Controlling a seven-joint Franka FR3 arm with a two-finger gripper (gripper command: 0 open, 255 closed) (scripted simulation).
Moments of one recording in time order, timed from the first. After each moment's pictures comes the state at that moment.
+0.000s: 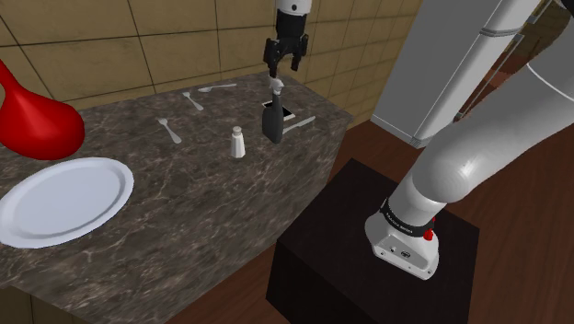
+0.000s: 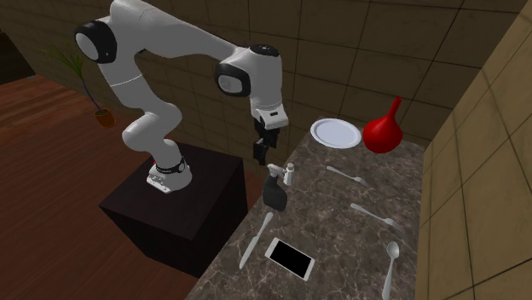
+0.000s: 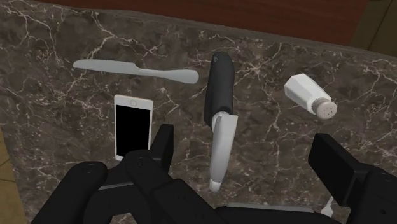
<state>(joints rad) -0.08 -0.24 0.05 -2.17 0.00 1.97 0.06</state>
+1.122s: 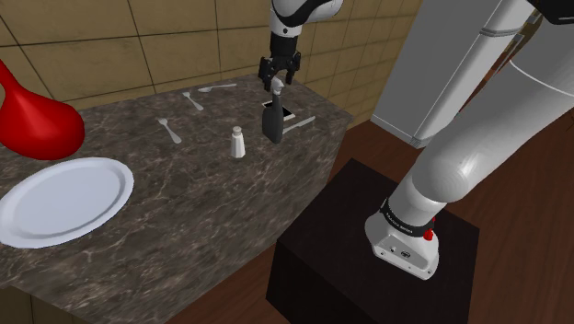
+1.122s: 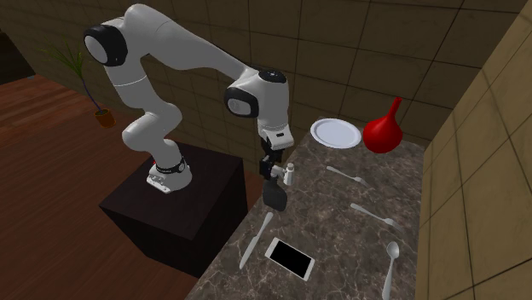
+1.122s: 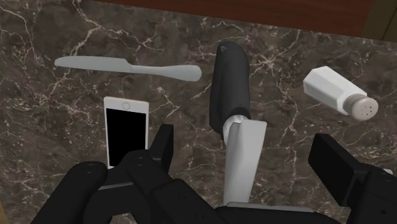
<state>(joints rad) -0.09 -0.13 0.04 -2.20 -0.01 2.11 0.08</state>
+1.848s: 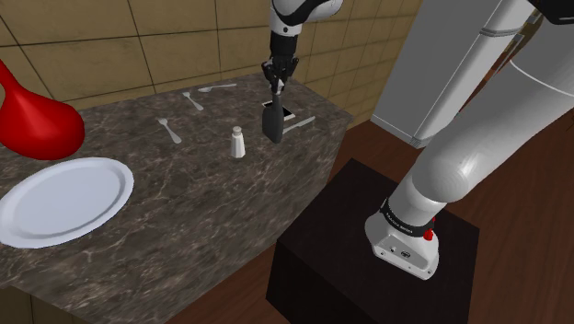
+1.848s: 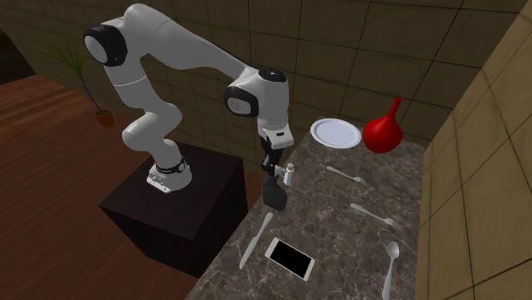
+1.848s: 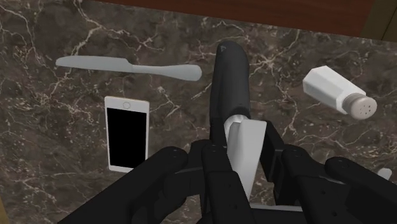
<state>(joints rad) -0.09 -0.13 0.04 -2.20 -0.01 2.10 0.07</state>
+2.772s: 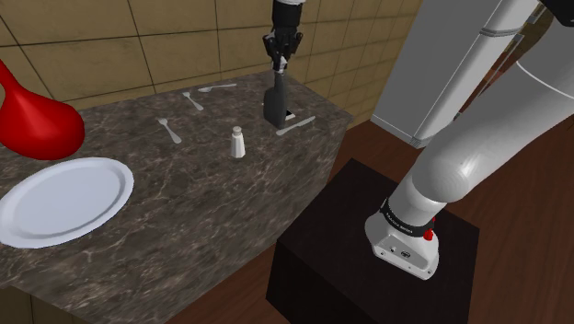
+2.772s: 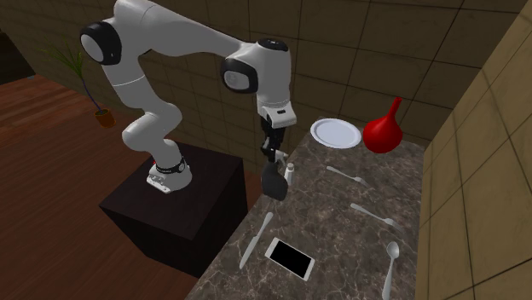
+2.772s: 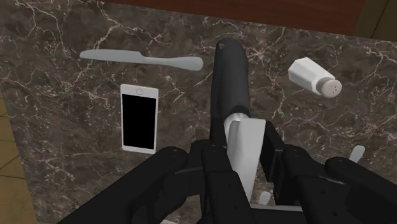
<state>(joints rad) -0.09 -0.17 0.04 -2.06 -0.01 1.92 0.07</state>
